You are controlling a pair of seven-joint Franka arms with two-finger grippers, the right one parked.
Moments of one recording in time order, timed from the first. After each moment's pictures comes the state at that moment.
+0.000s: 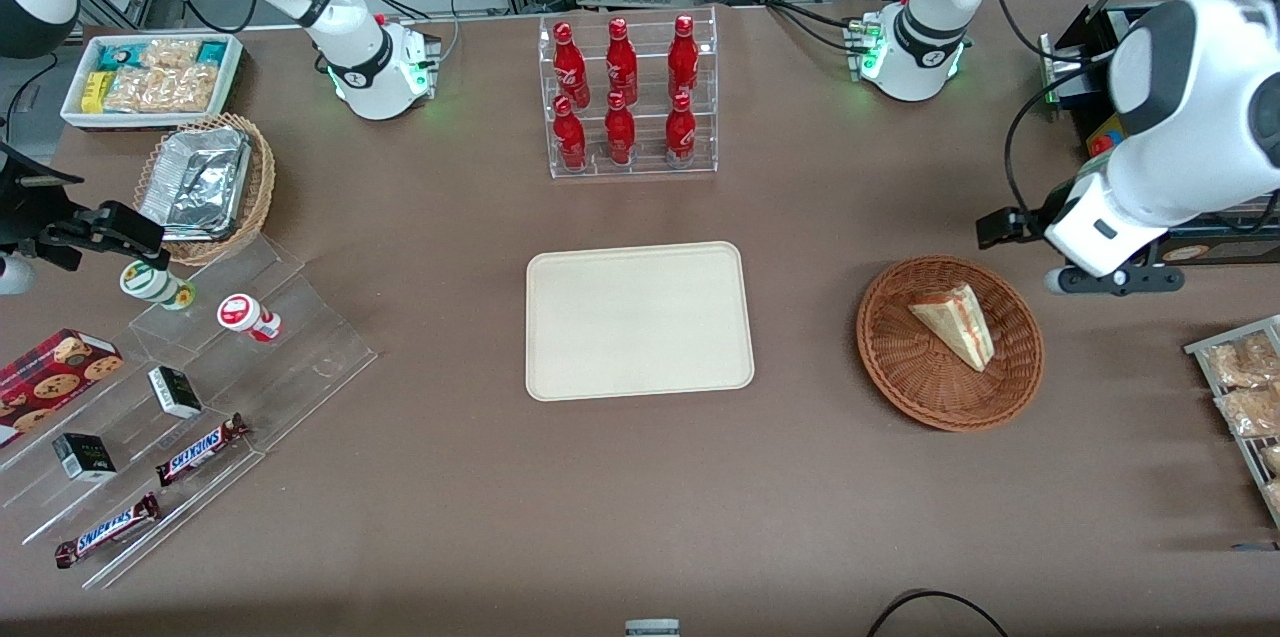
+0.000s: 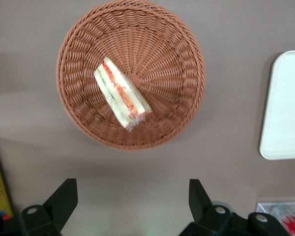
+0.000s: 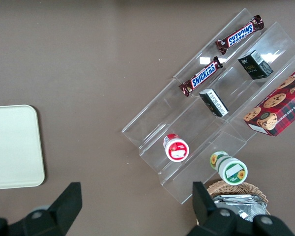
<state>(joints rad) -0.01 0.03 -0.08 -1.92 -0.04 1.79 -0.08</state>
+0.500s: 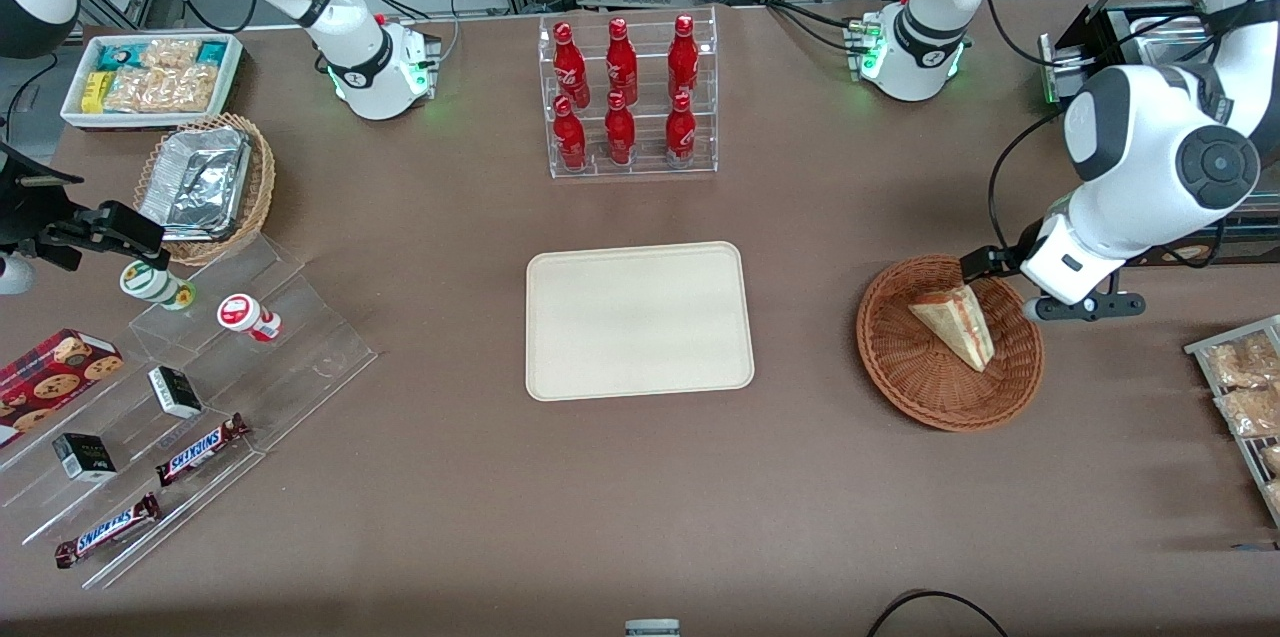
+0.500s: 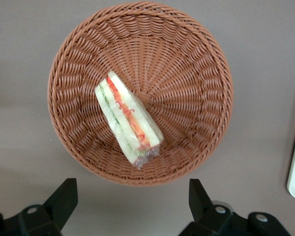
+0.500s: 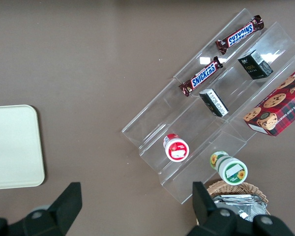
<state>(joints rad) 0.02 0.07 -0.07 -2.09 -0.04 2.07 -0.09</state>
